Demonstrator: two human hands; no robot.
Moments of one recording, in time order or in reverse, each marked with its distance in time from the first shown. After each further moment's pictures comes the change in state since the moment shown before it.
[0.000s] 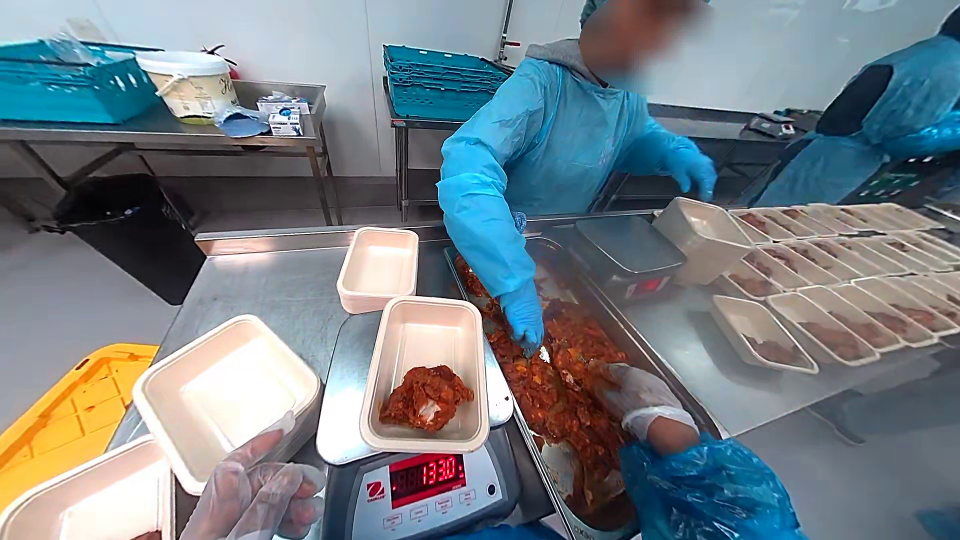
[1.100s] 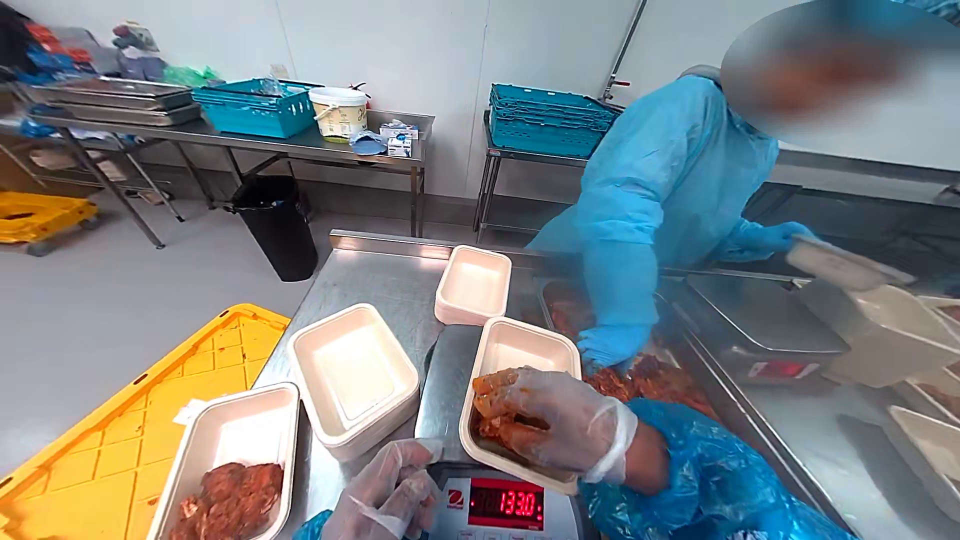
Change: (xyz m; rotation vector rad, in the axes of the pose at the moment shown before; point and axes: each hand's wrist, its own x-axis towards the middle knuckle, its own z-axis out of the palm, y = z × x) left_hand -0.010 -0.006 0.006 0.043 -0.147 -0.089; right_hand -0.062 -0.209 -0.021 0.024 -0.145 -1.273
